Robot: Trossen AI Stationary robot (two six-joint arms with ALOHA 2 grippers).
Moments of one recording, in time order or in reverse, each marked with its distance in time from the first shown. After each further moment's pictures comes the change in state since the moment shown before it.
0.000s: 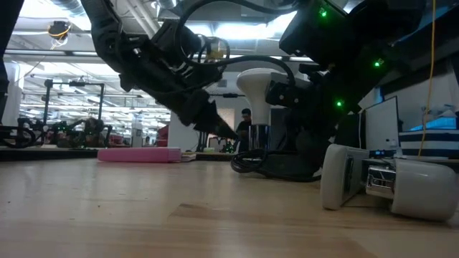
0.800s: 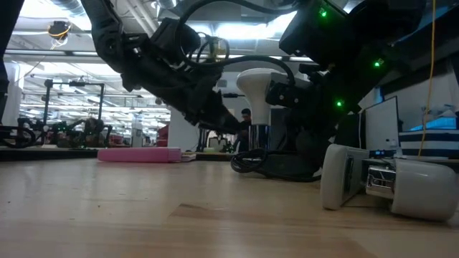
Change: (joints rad) left arm 0.004 0.000 0.000 0.047 0.015 -0.164; right arm 0.000 0.000 0.001 -0.003 0.001 0.000
